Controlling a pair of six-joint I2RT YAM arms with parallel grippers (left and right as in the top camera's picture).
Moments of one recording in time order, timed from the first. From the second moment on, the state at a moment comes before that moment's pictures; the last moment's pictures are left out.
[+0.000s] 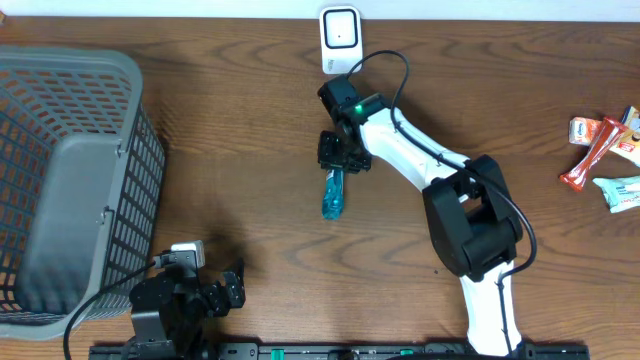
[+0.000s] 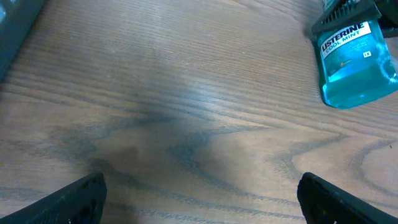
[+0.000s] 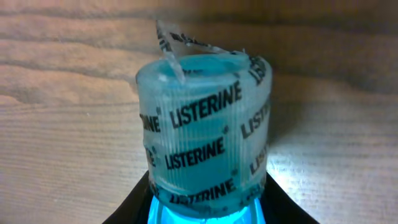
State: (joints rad) left arm 0.06 0.02 0.27 -0.95 0.25 -0.16; right arm 0.54 2.21 1.66 -0.81 -0.16 0.65
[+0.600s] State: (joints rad) left arm 0.06 0.02 0.27 -0.95 0.25 -0.16; right arm 0.55 2.19 1.64 -0.81 -0.04 0.42
